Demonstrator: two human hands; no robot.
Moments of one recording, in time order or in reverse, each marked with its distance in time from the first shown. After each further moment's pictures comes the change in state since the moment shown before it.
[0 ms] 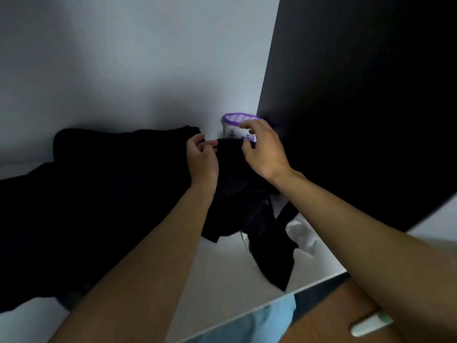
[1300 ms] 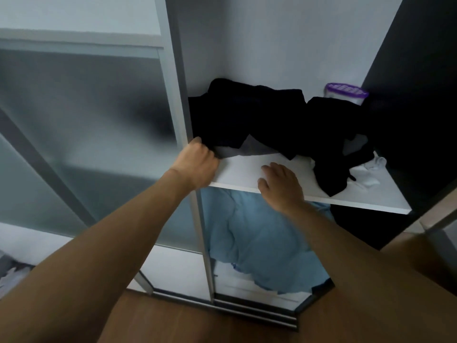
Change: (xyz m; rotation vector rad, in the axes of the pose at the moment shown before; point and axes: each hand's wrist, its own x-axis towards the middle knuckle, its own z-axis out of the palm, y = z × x) left_hand -0.244 0.076 -0.260 2.526 -0.363 0.646; right_hand -0.259 -0.070 0.044 -0.248 -0.502 -0.265
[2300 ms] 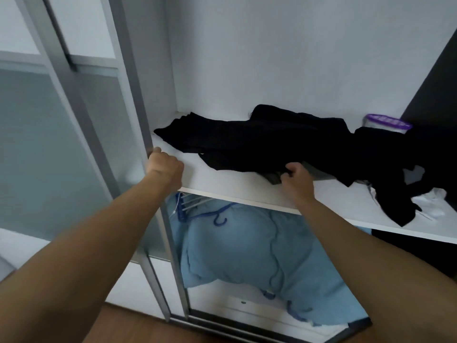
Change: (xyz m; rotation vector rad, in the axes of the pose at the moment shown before) left_hand -0.086 -0.158 0.158 -0.117 -0.405 -0.330; right_hand 0.072 -0.141 0.002 0.673 0.217 0.355
